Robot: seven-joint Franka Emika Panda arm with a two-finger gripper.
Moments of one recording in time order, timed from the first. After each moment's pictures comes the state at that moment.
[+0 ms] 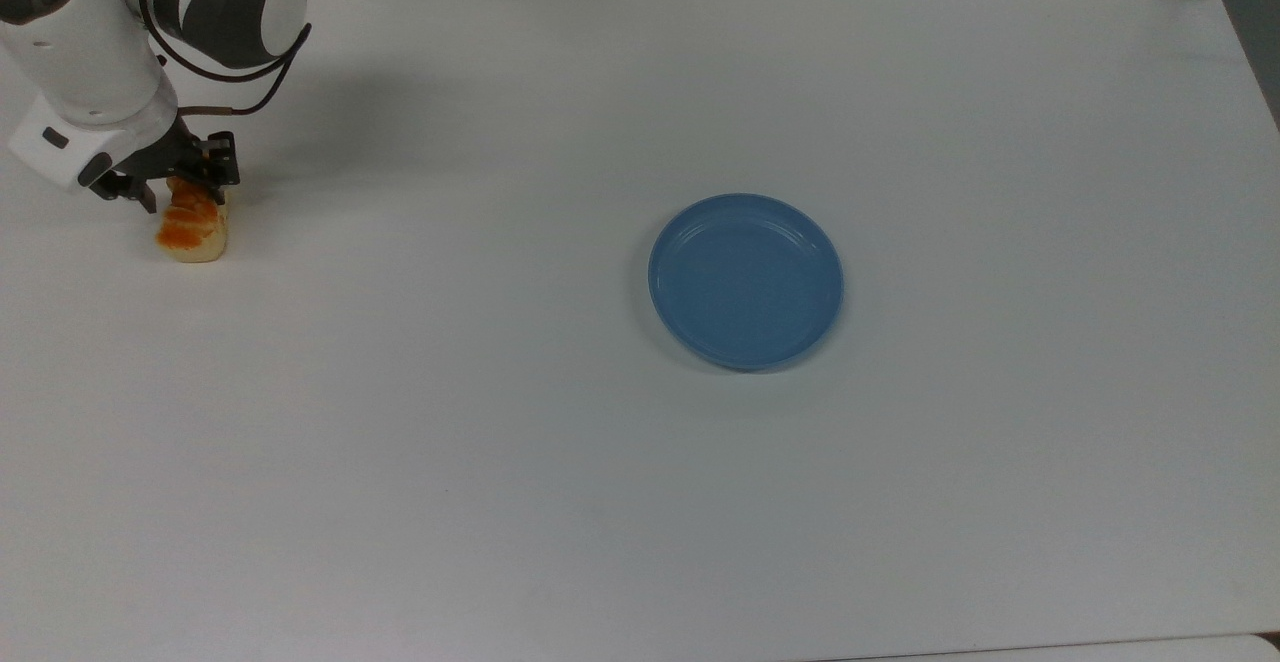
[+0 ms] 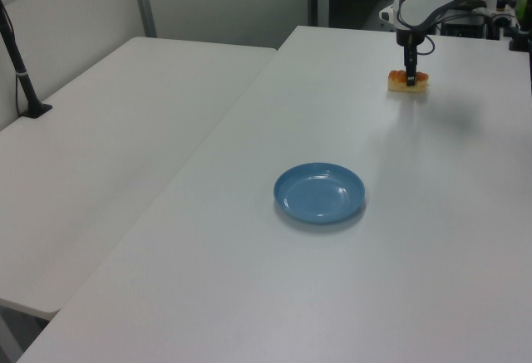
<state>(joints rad) -0.52 0.49 0.03 -1.65 -0.22 2.14 -0.62</state>
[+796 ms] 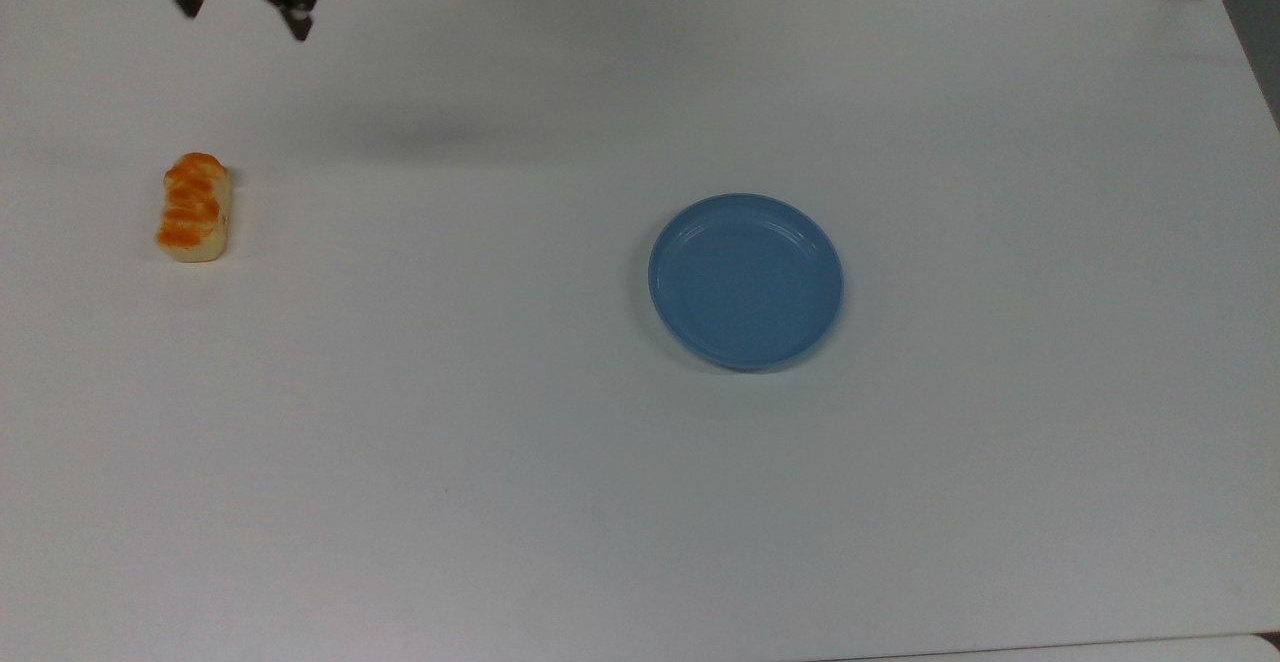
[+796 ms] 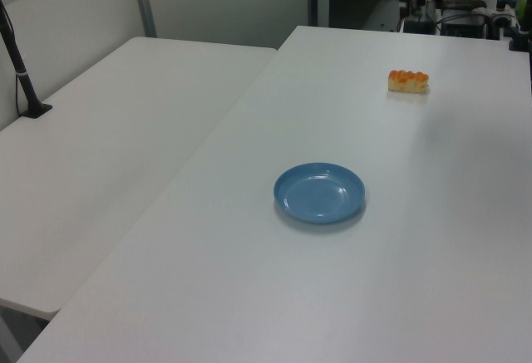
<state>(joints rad) -0.37 0.17 0.06 -1.44 -0.01 1.57 -0.04</state>
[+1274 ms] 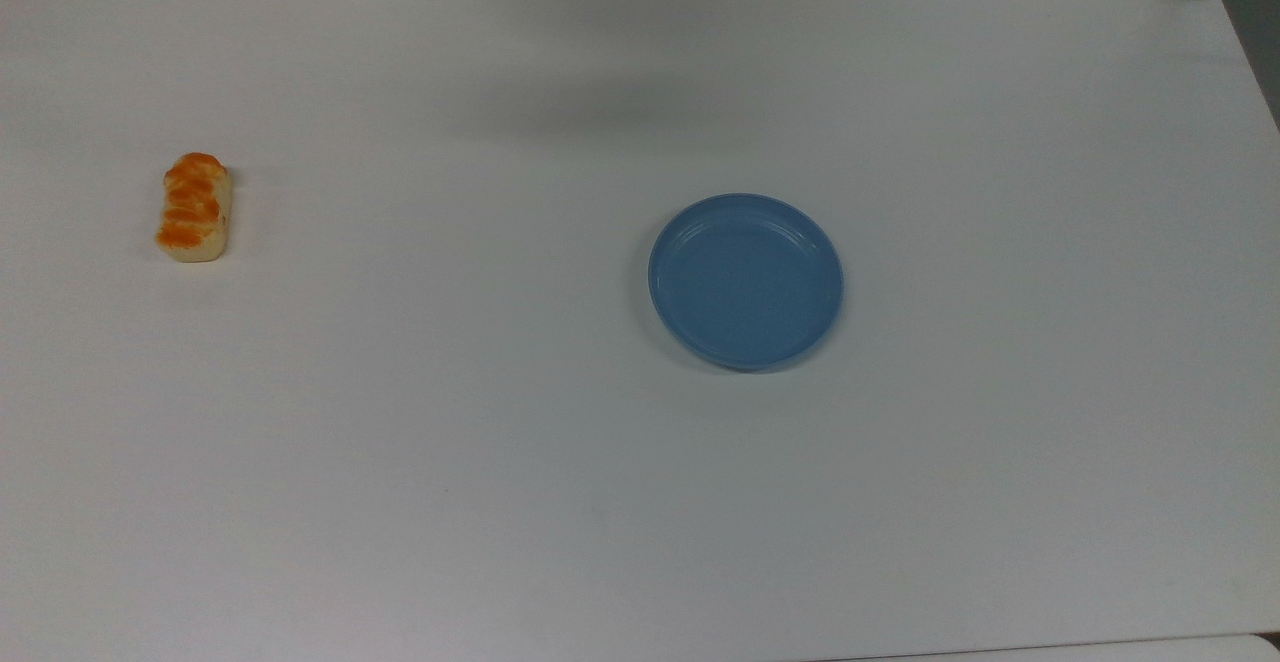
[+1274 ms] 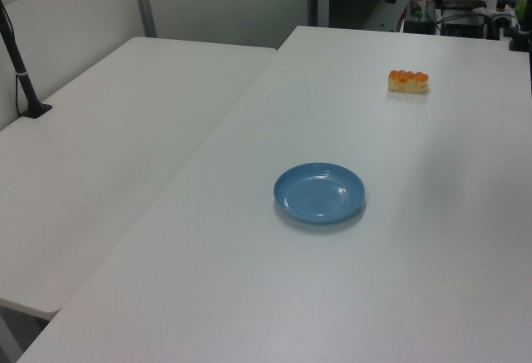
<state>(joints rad) -0.17 0.06 0.06 -1.45 -0.01 1.51 0.24</state>
